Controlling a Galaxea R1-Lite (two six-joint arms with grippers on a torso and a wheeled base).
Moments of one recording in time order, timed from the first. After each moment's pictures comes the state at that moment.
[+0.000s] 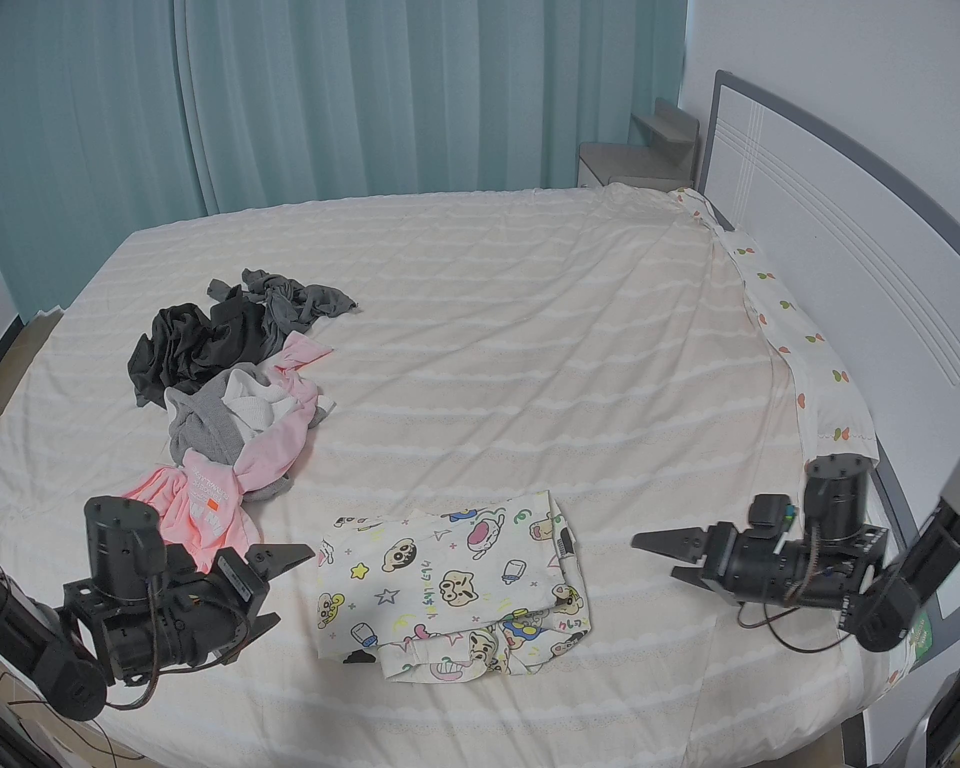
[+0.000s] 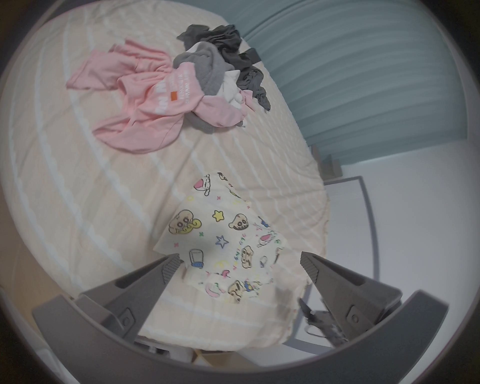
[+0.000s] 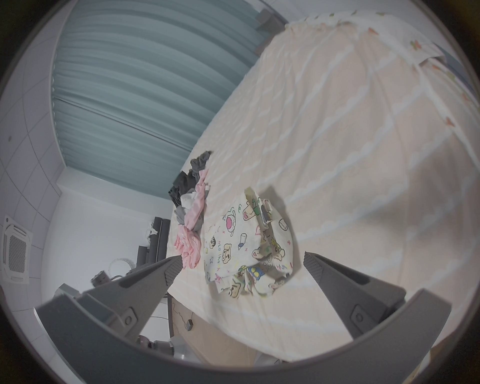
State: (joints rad) left arm -0.29 1.62 -0.13 -0.96 -0.17 -1.16; right arm 0.40 1.95 -0.41 -1.06 0.35 0.80
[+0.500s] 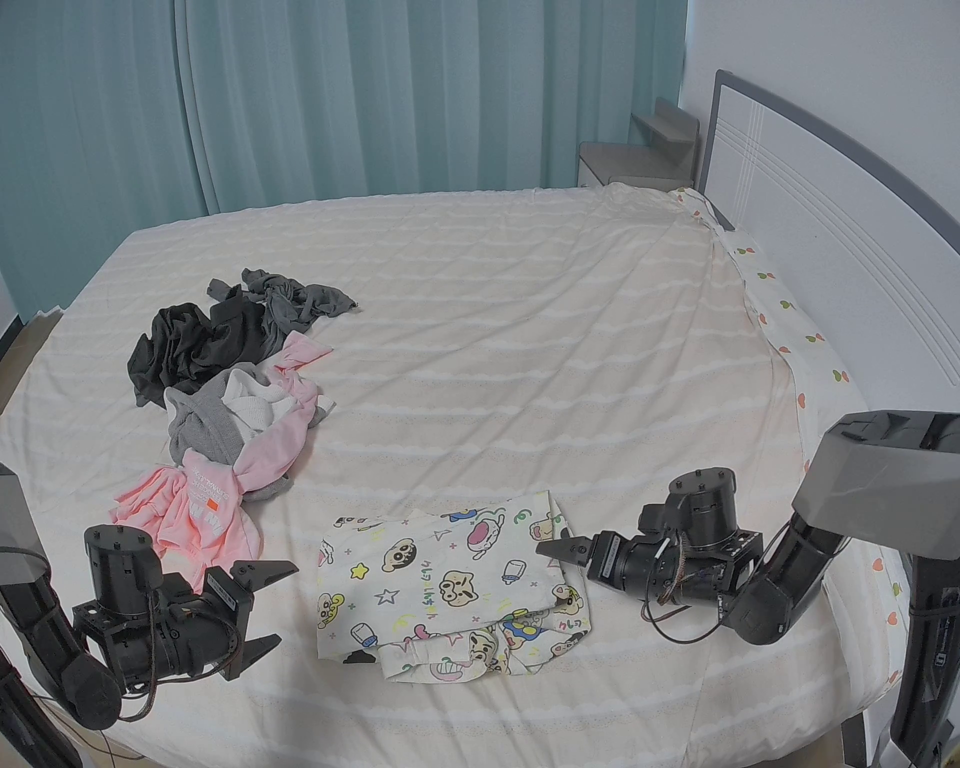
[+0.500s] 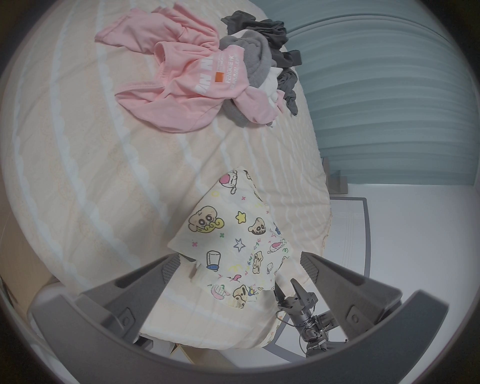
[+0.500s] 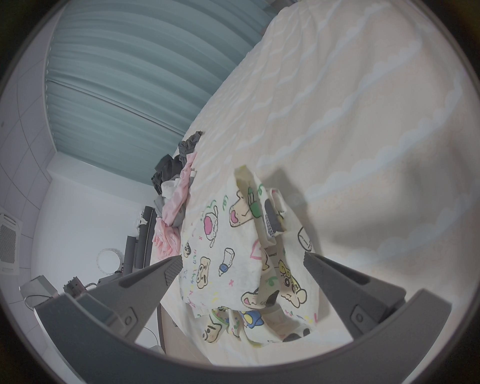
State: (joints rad) left arm -0.18 1.85 -0.02 -1.26 -0.29 -1.26; right arm 0.52 2.28 -0.71 -1.04 0.25 0.79
